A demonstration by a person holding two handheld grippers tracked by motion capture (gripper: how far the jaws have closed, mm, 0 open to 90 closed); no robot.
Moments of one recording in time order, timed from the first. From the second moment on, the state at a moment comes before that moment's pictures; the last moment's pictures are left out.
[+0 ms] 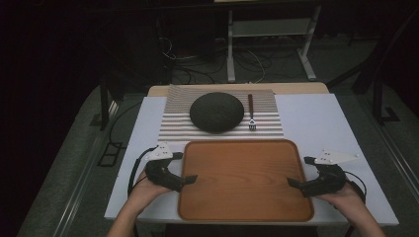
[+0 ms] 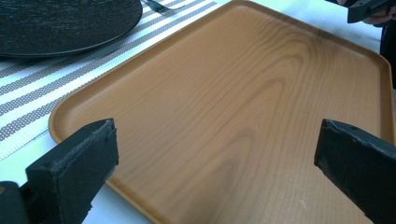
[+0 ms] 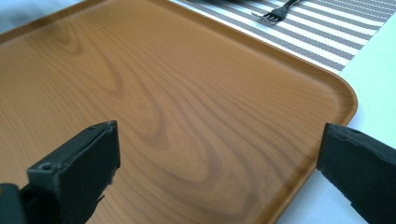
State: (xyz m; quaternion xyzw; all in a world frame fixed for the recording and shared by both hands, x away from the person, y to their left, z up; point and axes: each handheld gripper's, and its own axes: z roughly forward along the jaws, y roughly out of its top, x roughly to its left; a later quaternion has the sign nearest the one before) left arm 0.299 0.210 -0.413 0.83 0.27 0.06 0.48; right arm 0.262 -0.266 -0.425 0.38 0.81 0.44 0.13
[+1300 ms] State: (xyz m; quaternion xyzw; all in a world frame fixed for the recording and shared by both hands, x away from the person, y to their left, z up) left arm 0.297 0.210 -0.412 0.82 0.28 0.07 0.49; right arm 0.297 -0.246 -0.414 0.42 0.81 0.40 0.12
